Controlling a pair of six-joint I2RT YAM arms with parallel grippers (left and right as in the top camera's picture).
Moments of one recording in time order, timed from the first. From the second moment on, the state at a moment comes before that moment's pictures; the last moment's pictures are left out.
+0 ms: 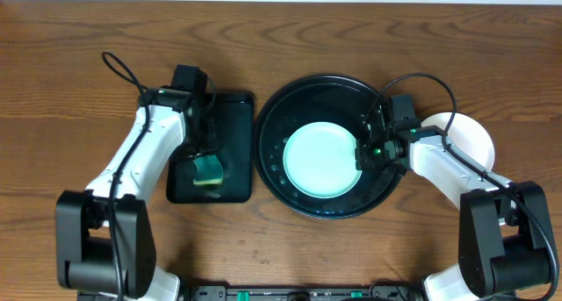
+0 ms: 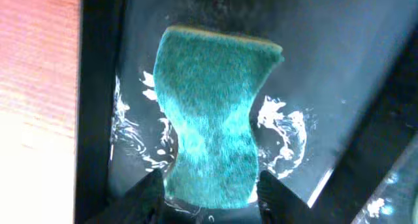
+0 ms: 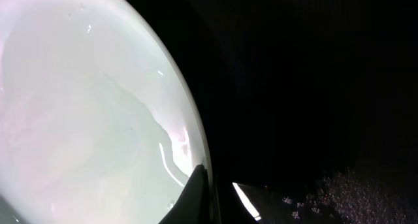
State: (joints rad) left arm -0.14 1.67 1.18 -0.99 0.00 -0.40; right arm 0.20 1.71 0.89 -0.49 -0.24 0.19
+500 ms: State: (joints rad) left arm -0.14 1.19 1.20 -1.02 0.02 -0.38; right arm 0.21 1.51 0.99 -0.56 -0.26 0.24
